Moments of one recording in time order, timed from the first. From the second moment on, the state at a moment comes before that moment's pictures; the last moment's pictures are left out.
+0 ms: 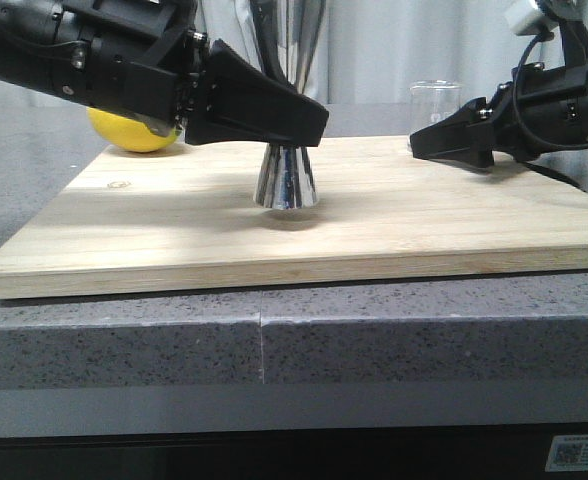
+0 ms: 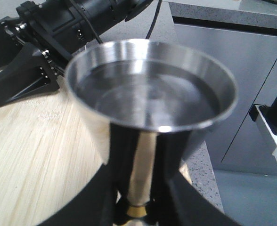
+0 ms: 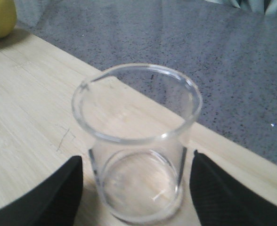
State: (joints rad) left arm -0.38 1.80 -1.10 -1.52 1.16 2.05; right arm -0.09 1.95 -1.07 -1.25 -0.94 0.71
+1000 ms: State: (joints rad) left arm -0.38 1.80 -1.10 -1.52 1.16 2.05; right arm -0.11 1.87 -1.07 -1.34 -0.88 0.83
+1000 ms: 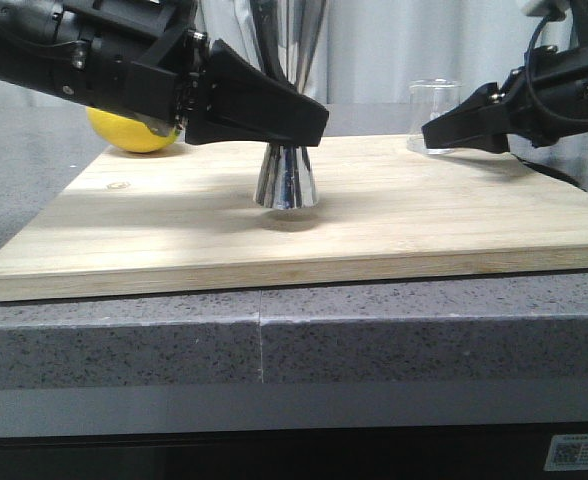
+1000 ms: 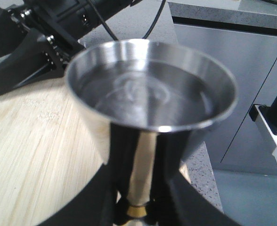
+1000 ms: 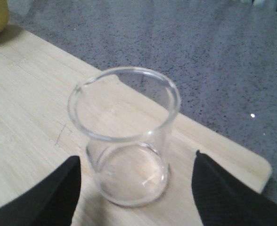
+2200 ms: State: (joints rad) left arm -0.38 1.80 -1.10 -1.52 1.13 2.05; right arm -0.19 1.28 -1.04 -1.59 -0.65 1.18
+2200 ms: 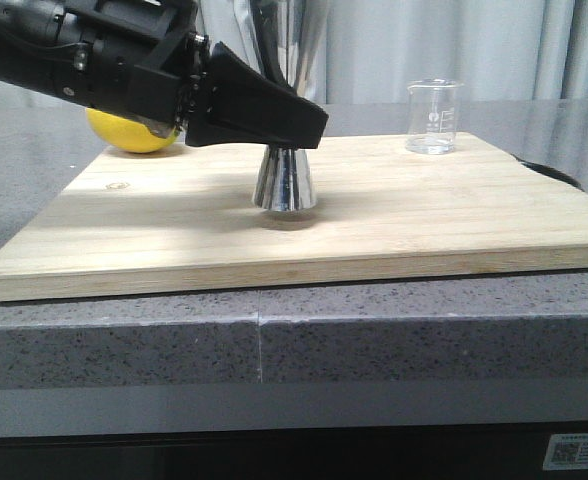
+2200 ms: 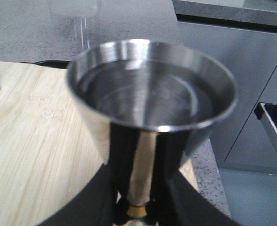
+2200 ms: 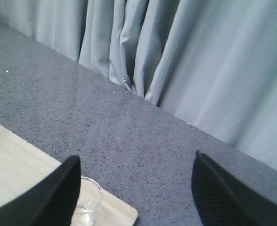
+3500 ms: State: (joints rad) left arm -0.28 1.80 -1.10 -1.65 1.07 2.17; right arm -0.19 0.90 -0.66 -1.60 -0.70 1.32
